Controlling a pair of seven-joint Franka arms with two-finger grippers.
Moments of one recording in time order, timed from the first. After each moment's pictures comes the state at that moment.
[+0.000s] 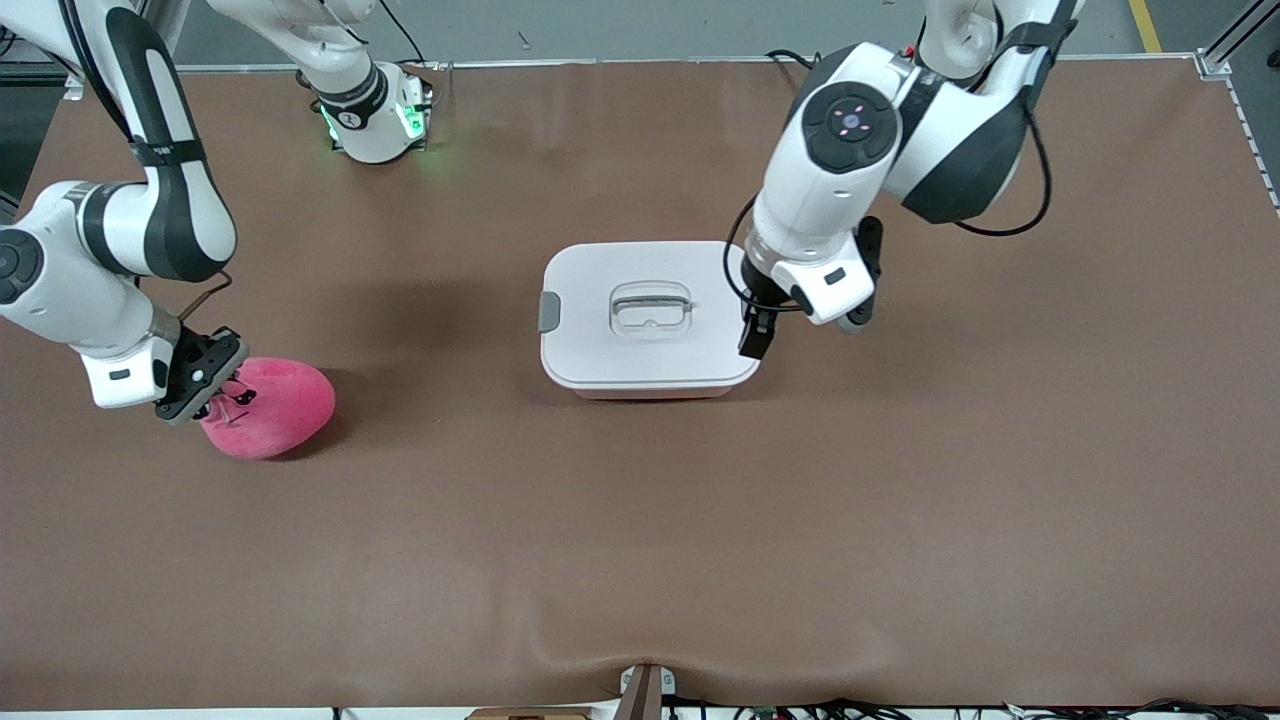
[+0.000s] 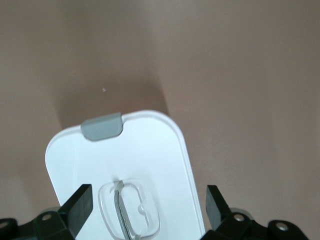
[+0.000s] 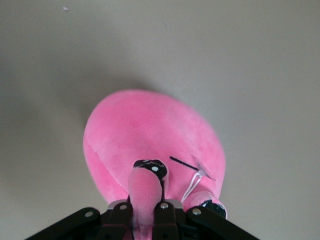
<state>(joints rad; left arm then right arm) -0.65 0.33 0.01 -1.52 -0.07 1.87 -1.98 -0.08 0.19 -0.02 -2.04 -0.05 2.28 -1.12</state>
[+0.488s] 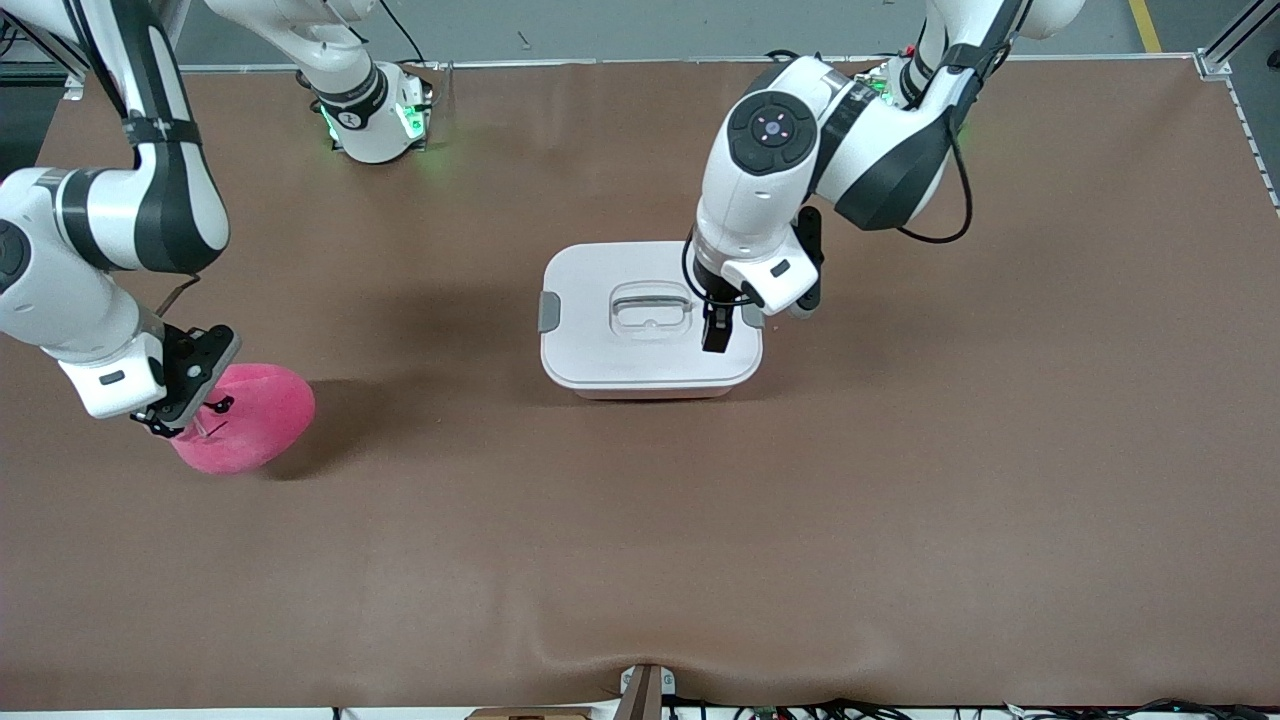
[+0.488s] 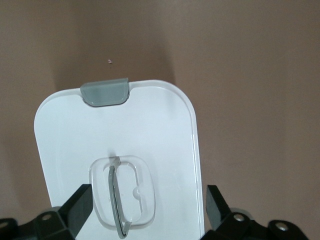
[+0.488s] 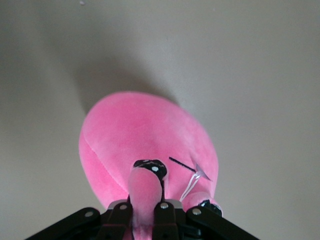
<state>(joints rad) -0.72 0.37 0.01 -1.52 -0.06 1.92 -2.16 0.00 0.19 -0.02 -1.86 -0.20 2.10 -1.20</state>
